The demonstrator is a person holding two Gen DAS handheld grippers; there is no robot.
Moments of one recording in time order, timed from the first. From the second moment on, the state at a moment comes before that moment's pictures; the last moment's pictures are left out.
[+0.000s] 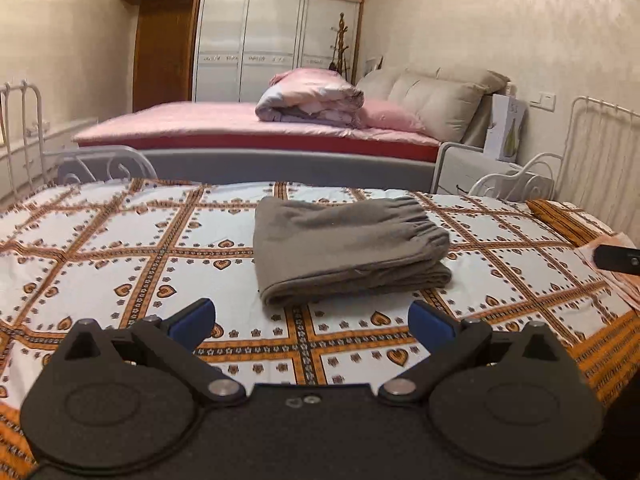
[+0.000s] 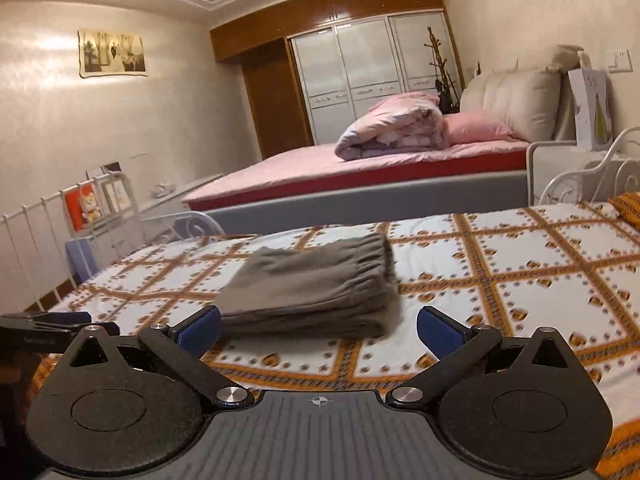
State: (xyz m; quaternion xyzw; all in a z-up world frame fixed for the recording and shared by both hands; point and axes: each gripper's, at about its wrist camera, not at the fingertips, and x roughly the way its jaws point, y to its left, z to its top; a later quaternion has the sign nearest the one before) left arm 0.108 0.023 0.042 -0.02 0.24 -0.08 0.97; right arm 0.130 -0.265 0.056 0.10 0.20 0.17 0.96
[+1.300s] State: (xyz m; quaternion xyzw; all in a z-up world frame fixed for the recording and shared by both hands) left arm 0.080 -0.021 0.038 -0.01 0.20 -0.12 0.97; right arm 0.107 -0.232 0.036 0.03 0.23 0.16 0.96
